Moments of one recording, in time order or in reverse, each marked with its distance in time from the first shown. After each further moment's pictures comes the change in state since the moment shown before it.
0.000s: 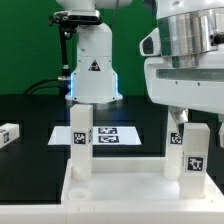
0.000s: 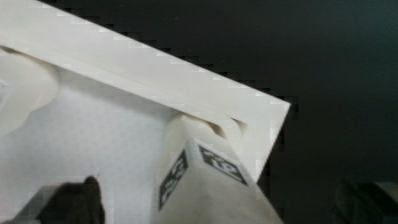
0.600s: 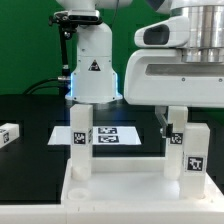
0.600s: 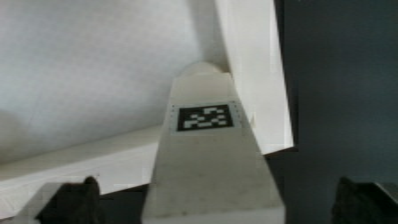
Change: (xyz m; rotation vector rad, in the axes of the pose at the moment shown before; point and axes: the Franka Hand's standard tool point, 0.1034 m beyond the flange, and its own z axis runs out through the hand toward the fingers) arm 0.008 0.000 -0.004 -0.119 0.107 -0.786
